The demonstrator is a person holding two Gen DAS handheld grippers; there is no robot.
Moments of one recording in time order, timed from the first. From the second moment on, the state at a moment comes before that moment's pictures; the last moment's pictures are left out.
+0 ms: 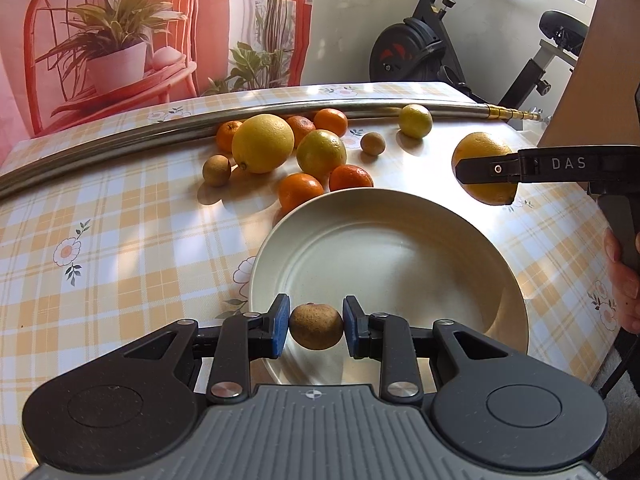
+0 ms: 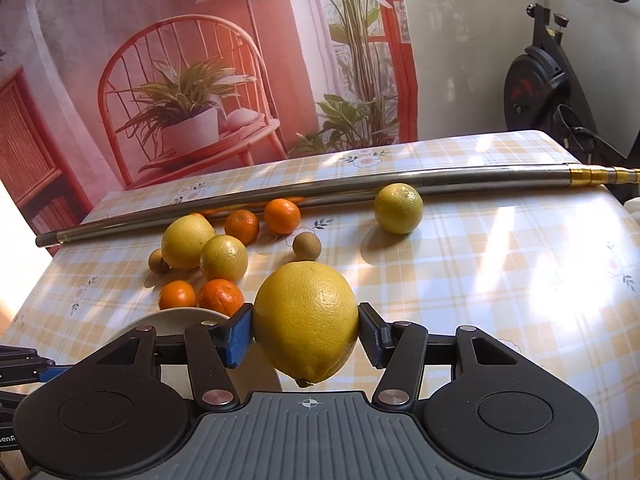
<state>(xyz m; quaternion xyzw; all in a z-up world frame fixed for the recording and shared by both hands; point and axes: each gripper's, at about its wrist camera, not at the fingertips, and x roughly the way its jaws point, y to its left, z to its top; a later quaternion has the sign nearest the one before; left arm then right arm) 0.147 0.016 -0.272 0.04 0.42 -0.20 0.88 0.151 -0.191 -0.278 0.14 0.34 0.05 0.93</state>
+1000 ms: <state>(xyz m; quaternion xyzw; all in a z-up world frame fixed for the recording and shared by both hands) 0.132 0.019 -0.279 0.03 0.42 -0.20 0.88 0.100 -0.136 -0.290 0.11 0.40 0.10 0.90</state>
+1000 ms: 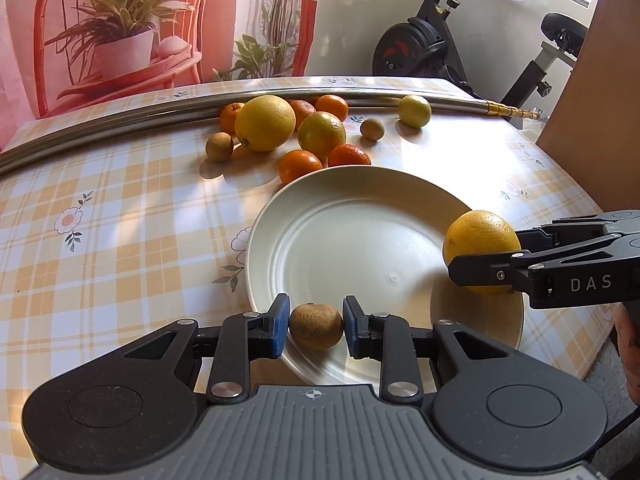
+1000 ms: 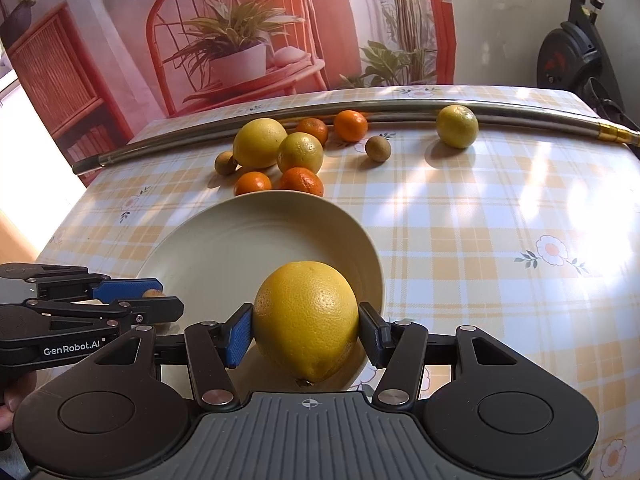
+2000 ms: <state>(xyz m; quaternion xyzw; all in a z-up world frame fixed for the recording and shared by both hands) 0.132 0.030 -0.272 -0.03 0.41 -0.19 0.89 0.099 -0.140 -0.284 0.12 0.40 0.10 0.90</state>
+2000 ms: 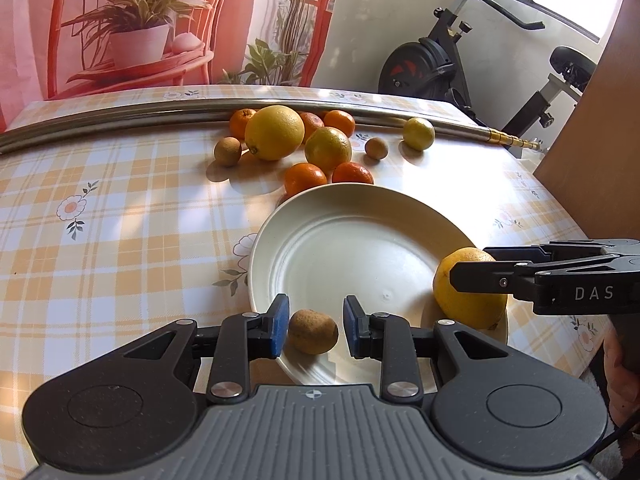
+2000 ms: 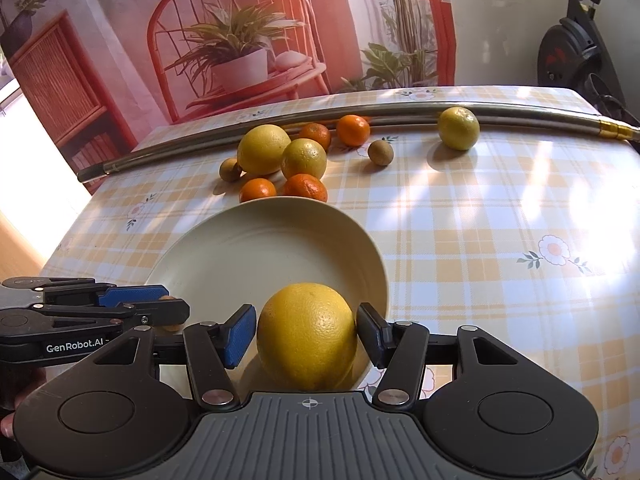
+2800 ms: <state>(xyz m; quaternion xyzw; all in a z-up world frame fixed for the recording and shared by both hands) 0.177 0.080 -0.193 -0.04 0.33 -0.12 0.93 0.132 -0.189 -0.225 0.11 0.30 0.07 0.94</state>
